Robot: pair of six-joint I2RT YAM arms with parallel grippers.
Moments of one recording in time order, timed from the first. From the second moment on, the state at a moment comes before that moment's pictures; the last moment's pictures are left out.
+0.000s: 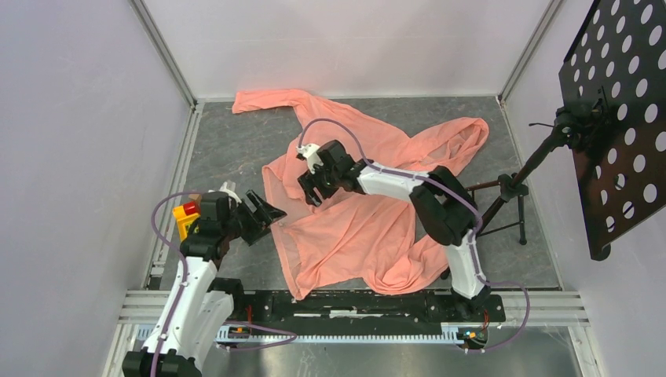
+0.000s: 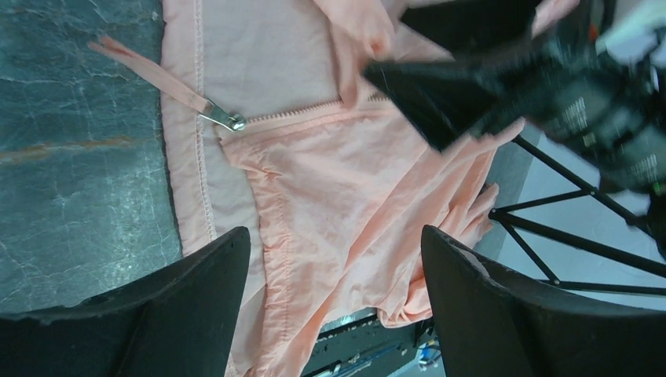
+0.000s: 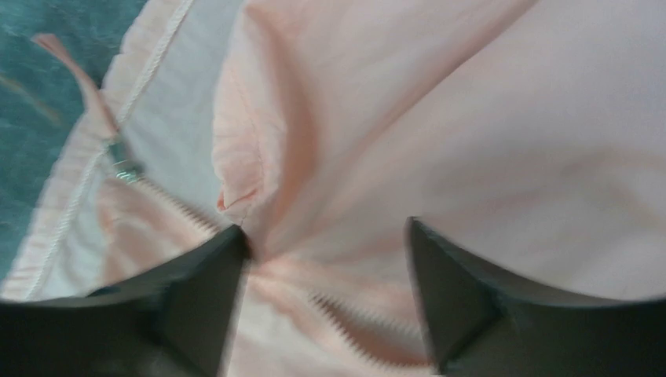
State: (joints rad) left arm -0.06 0.68 0.47 -0.53 0.41 -0.81; right arm 0.80 2.15 1.53 -0.18 -0.25 -0.01
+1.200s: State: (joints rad) left arm -0.06 0.83 0.54 -0.58 0.28 -0.82; right arm 1.14 1.96 1.10 0.26 0.03 0.04
